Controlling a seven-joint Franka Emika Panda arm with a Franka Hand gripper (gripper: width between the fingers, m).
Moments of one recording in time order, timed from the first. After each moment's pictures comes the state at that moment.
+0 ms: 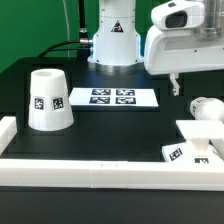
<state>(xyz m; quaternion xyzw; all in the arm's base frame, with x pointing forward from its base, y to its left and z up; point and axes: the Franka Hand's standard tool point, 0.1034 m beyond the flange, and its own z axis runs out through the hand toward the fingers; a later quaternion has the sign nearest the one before) 0.516 0.122 0.076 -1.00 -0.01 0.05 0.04</state>
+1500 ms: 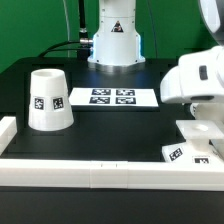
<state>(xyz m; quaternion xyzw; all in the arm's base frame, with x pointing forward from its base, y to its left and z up) 0.496 0.151 0.037 -0.89 -0.02 0.45 0.01</state>
